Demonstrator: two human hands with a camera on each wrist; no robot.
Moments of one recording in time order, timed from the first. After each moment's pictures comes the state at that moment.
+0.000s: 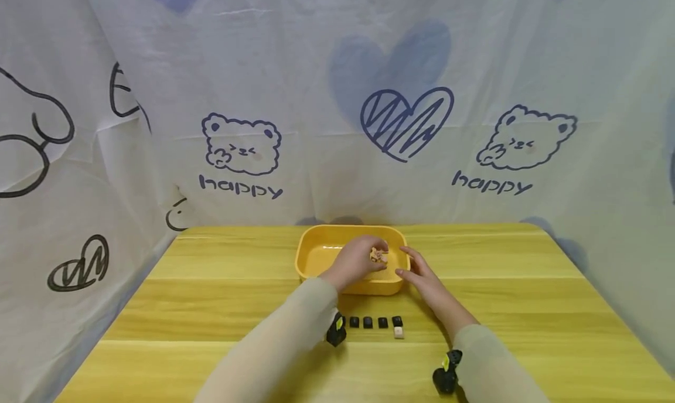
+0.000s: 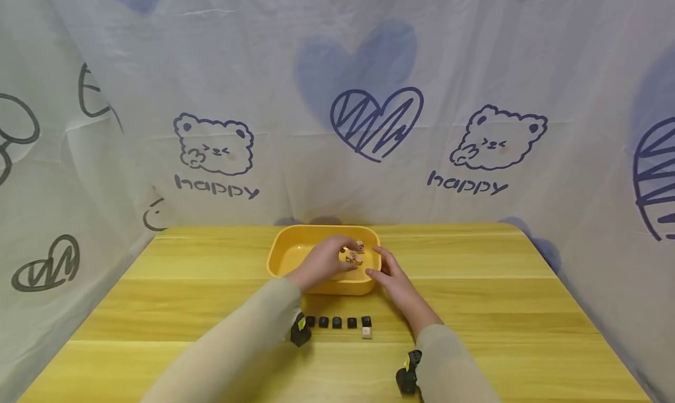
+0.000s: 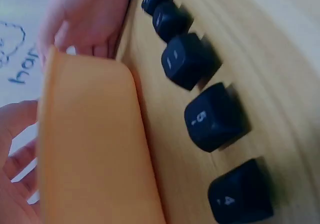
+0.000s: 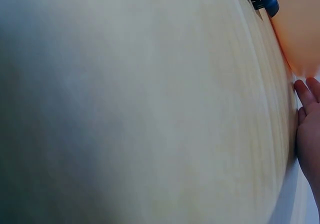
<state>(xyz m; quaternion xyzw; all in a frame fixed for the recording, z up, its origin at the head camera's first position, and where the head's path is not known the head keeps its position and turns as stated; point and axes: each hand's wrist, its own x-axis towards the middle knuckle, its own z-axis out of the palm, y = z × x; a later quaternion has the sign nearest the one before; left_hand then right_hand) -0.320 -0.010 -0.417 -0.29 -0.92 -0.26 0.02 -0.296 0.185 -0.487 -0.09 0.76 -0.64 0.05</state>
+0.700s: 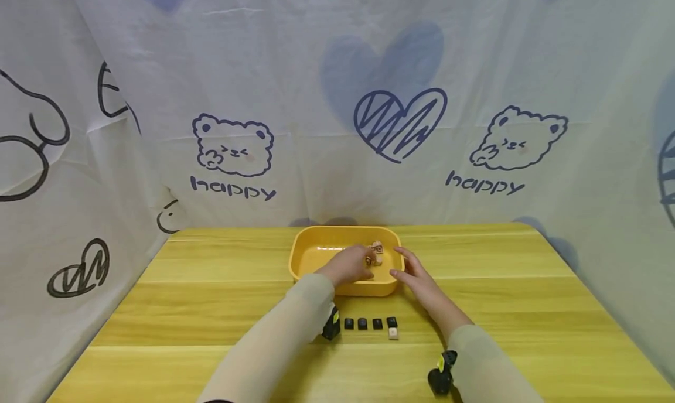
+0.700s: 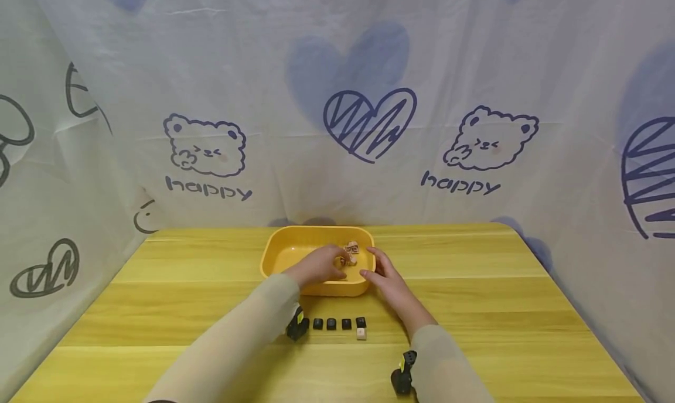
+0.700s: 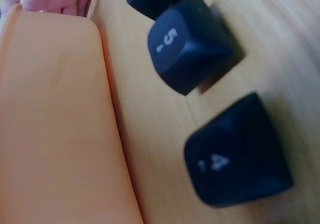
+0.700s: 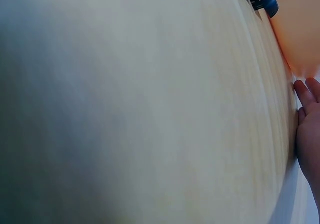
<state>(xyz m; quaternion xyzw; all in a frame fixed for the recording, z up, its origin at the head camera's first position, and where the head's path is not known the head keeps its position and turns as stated) -0.337 -0.008 -0.431 -0.27 -0.95 -0.16 -0.07 -0.294 0.185 -0.483 -0.08 0.76 -0.64 0.05</state>
